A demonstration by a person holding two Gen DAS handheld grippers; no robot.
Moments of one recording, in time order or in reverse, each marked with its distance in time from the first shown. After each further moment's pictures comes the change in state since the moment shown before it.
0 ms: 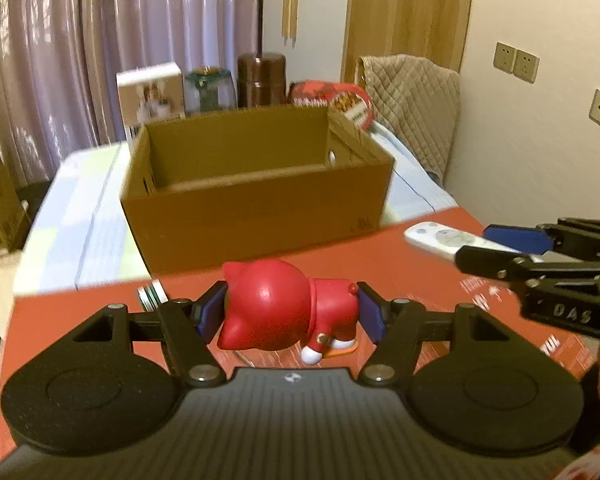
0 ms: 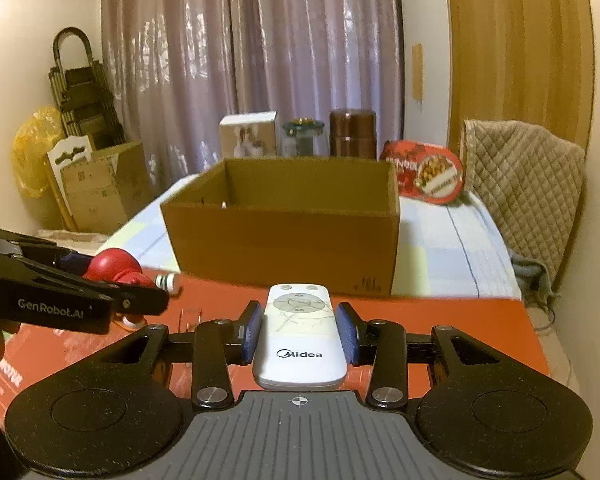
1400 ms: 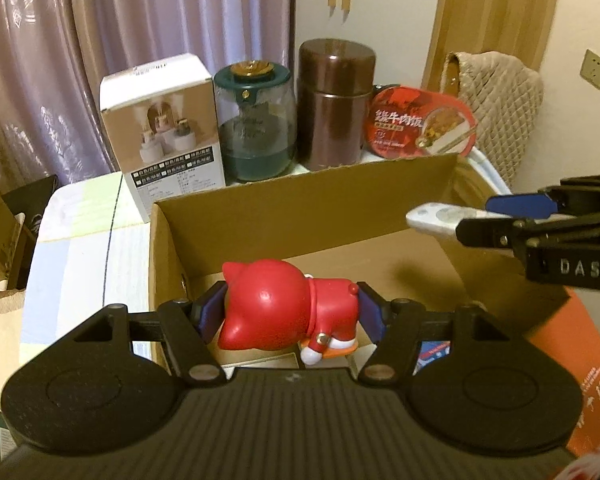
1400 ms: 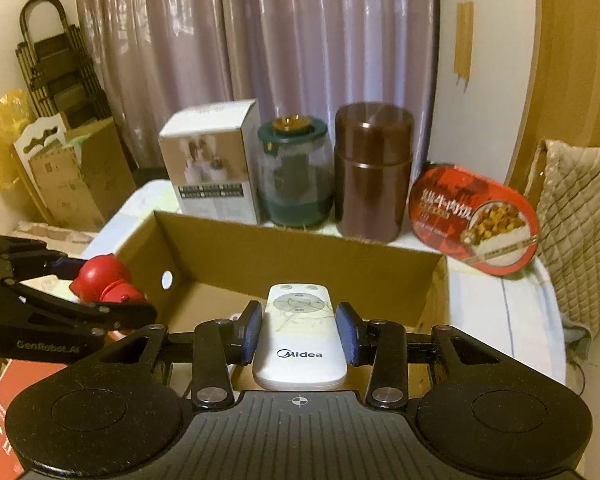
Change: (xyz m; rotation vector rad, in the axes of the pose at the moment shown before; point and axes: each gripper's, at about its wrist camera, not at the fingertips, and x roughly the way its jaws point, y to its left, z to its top) left arm 0.199 0.110 0.159 -0.012 0.150 0.042; right arm 0.255 -0.055 0.167 -0.019 0.212 0.037
